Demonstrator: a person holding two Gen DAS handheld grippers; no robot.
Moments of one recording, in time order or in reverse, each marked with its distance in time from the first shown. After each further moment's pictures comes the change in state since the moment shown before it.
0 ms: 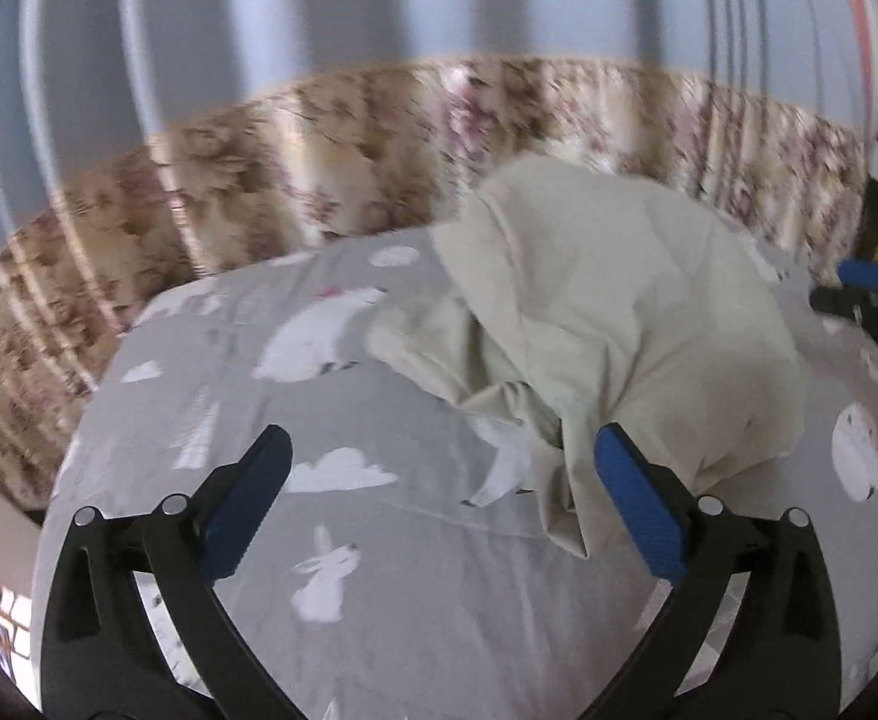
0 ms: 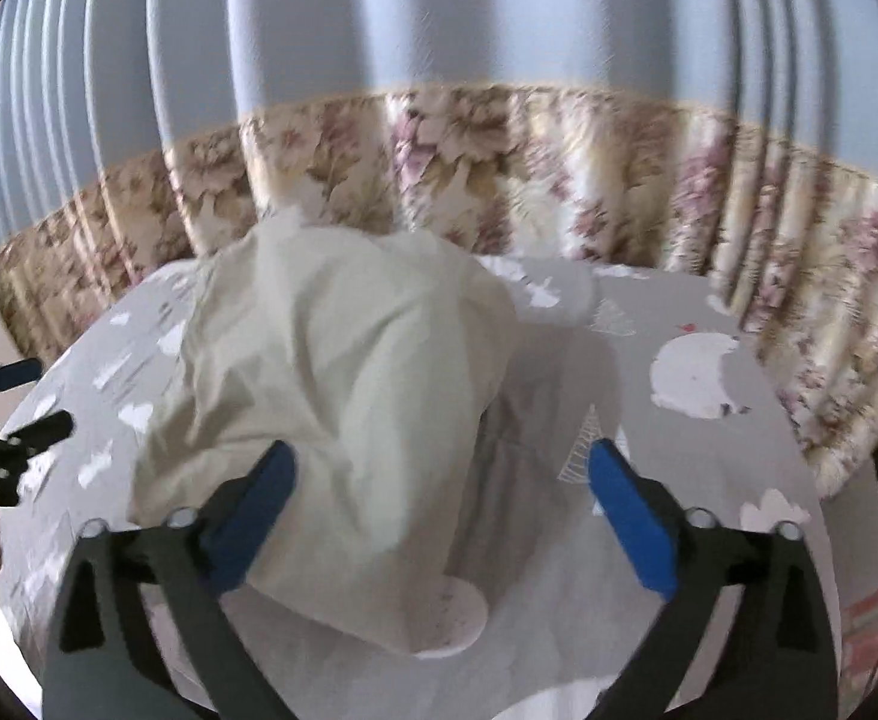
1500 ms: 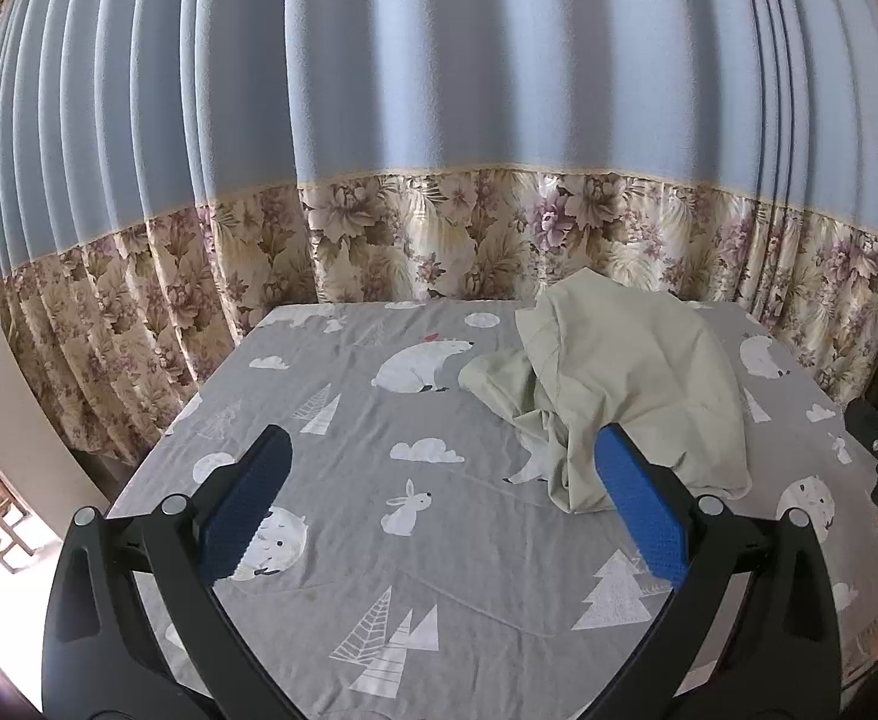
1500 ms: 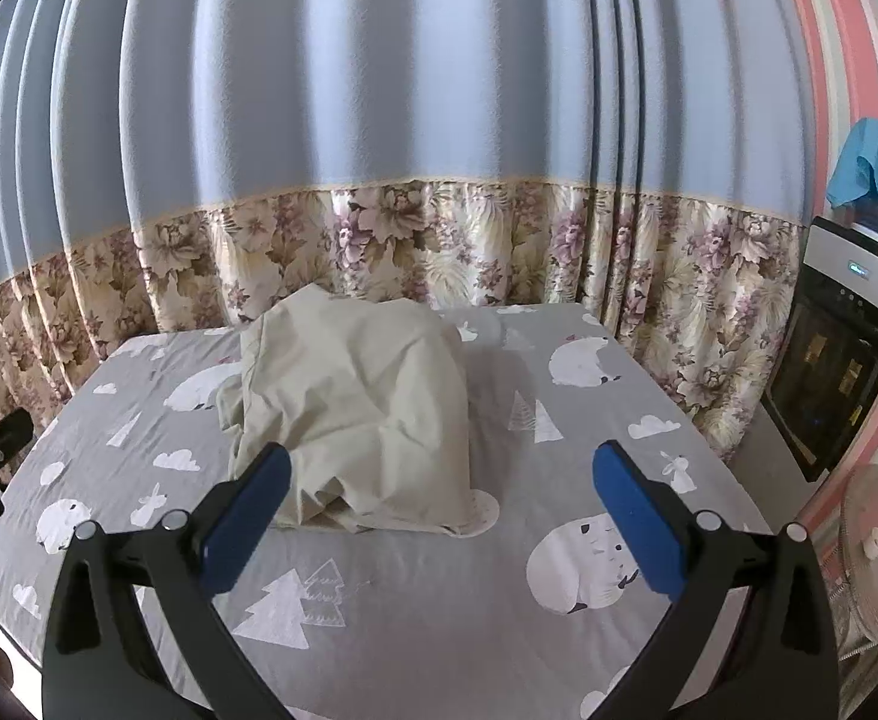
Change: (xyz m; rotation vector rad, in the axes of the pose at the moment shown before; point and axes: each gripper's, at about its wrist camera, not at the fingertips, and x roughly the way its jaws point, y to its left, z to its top) left arm -0.149 0.008 -0.024 -0.162 -0.153 0.158; right arm -0.151 0.082 -0.026 0.116 -0.141 -0.261
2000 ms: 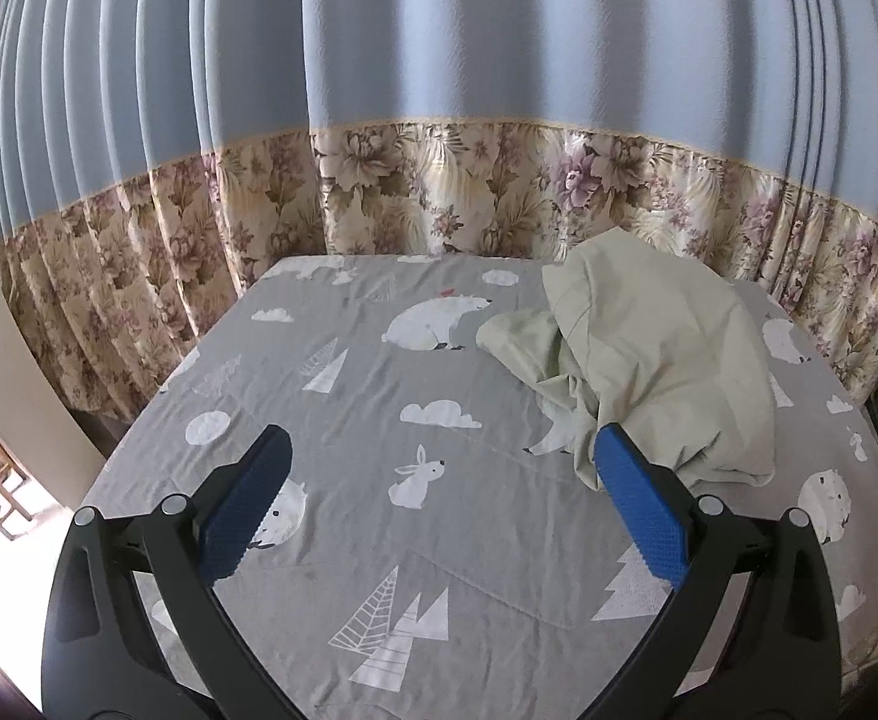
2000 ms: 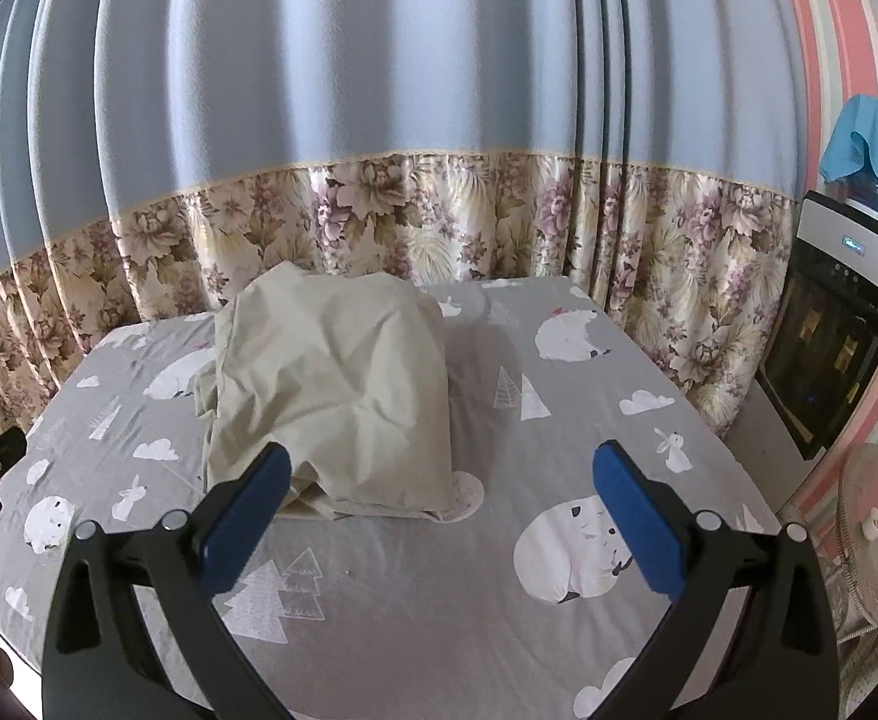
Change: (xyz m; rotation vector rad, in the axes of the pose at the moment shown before) left arm 0.036 0.013 -0.012 -0.047 0.100 0.017; right arm 0.025 -0.011 -0.007 0.017 0.056 -0.030
